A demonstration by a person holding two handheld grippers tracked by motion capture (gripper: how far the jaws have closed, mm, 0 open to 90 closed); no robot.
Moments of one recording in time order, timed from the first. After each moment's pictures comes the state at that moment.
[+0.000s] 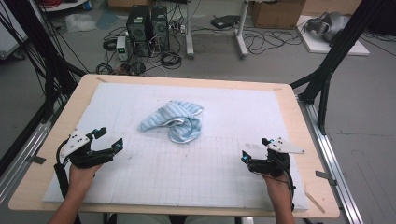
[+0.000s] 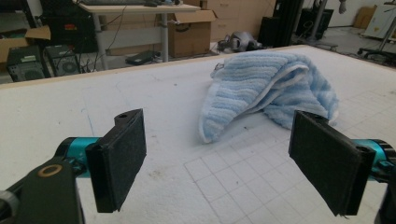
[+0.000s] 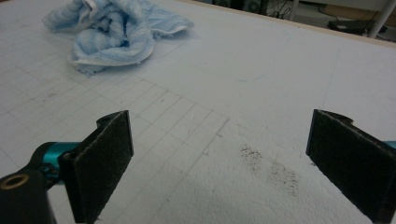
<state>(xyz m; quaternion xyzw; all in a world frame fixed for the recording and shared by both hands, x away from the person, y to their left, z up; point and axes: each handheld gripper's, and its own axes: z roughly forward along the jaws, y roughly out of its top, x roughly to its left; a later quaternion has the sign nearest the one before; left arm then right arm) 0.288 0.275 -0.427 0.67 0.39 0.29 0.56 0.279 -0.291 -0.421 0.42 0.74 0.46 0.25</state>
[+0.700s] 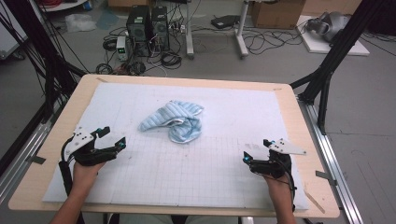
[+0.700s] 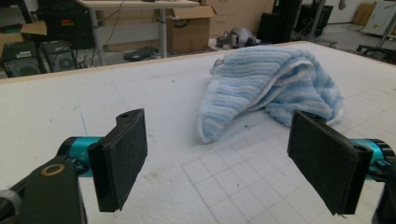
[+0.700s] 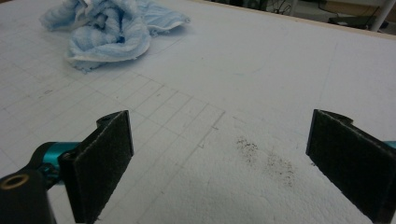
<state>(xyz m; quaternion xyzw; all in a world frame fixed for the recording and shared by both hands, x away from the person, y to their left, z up) 0.296 0.267 -0.431 0.68 0.38 0.28 0.56 0.280 -0.297 -0.426 0.42 0.74 0.47 0.25</state>
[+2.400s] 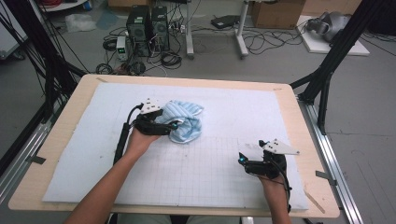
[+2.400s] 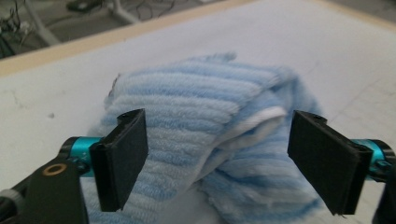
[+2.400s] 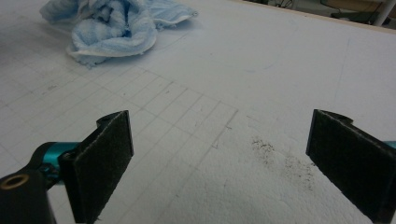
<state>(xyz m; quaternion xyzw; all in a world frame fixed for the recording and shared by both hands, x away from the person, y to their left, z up) 0.407 0.114 -0.416 0.78 0.38 0.19 0.46 0.279 -0.283 -0.428 0.42 0.74 0.46 0.25</state>
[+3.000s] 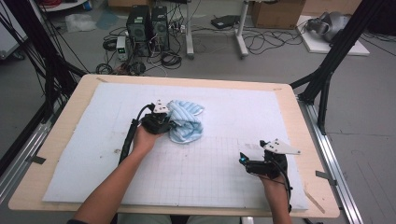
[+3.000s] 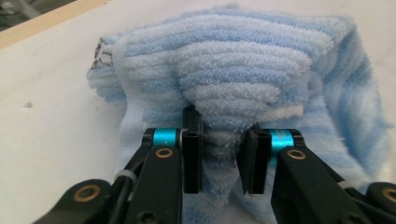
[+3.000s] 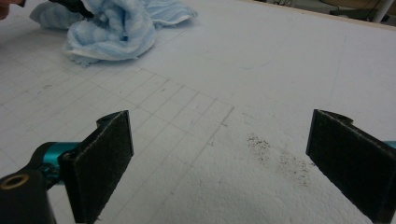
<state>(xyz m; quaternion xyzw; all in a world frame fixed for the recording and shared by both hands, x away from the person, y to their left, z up) 0.410 0.112 -0.424 0.82 0.33 0.17 0.43 0.280 -0.286 -0.429 0.43 0.74 0.45 0.25</state>
